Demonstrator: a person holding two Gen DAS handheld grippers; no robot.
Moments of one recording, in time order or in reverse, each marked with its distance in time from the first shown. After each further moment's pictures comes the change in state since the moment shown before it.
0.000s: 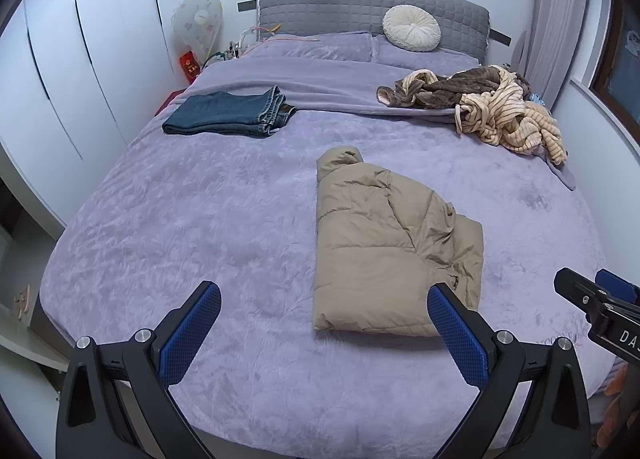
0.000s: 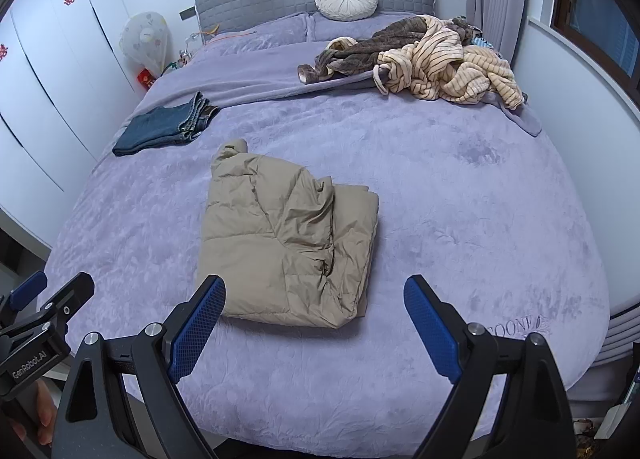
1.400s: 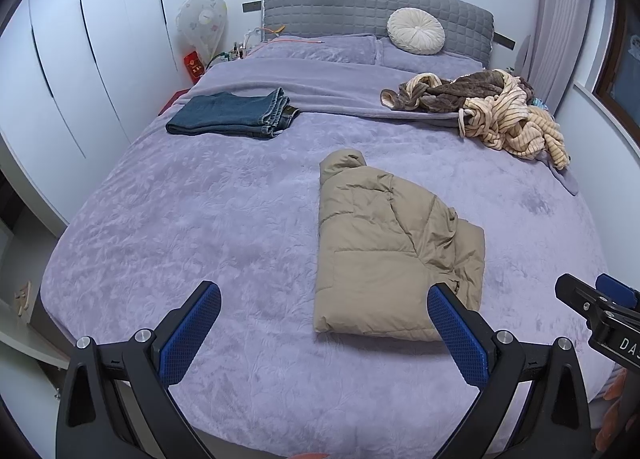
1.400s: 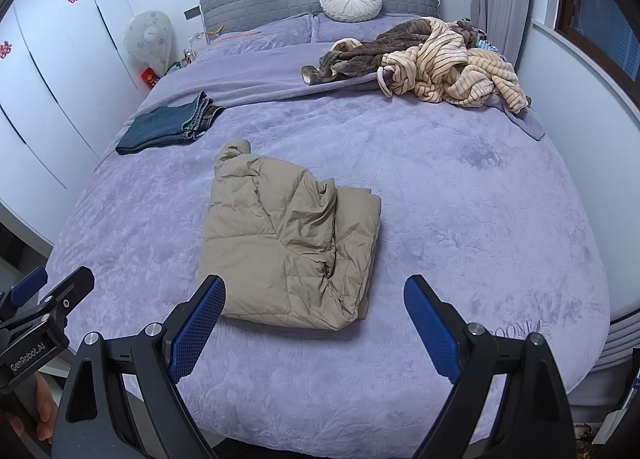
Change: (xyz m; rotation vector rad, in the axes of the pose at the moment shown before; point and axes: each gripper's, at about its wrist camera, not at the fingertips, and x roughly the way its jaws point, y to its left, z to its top) left arm 0.005 0.006 0.004 0.005 -0.001 -0.004; right arm -0.001 -0.002 0.001 -0.005 0.003 0.002
